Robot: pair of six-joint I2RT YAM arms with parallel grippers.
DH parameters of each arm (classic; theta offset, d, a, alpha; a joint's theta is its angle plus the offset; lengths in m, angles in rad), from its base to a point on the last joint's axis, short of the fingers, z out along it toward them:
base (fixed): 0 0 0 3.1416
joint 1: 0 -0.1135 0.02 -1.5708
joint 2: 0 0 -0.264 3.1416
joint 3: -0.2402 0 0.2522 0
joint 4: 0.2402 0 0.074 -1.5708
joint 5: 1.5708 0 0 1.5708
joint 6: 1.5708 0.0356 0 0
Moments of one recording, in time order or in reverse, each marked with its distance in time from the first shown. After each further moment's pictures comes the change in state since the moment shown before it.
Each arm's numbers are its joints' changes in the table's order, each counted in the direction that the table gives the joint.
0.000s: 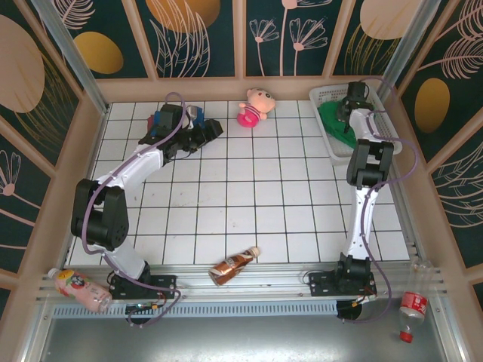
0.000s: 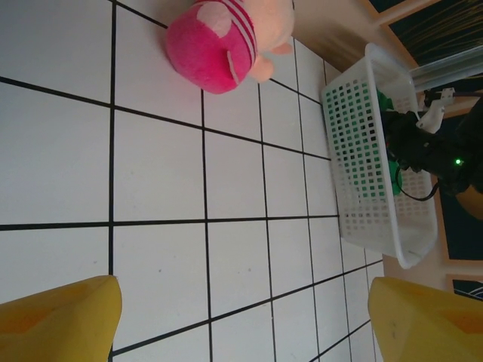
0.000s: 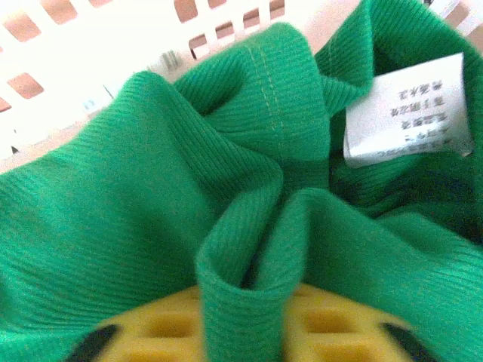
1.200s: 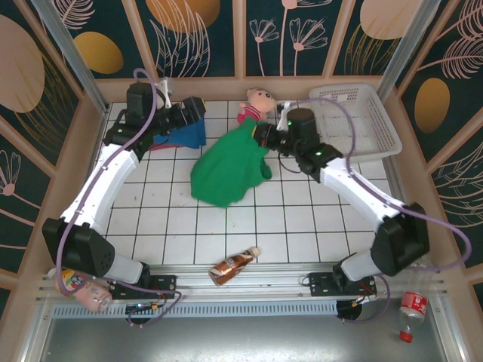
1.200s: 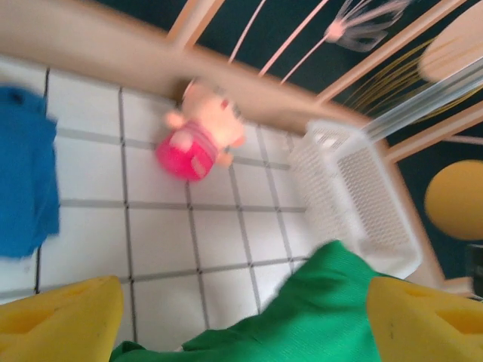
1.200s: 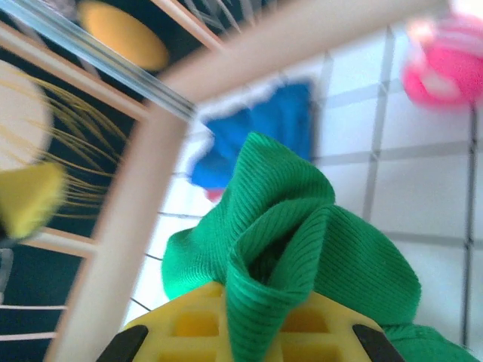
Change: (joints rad) left arm -0.043 0.224 -0.164 0.272 -0.107 0.167; right arm -0.648 1.061 1.107 -0.420 -0.401 0.563
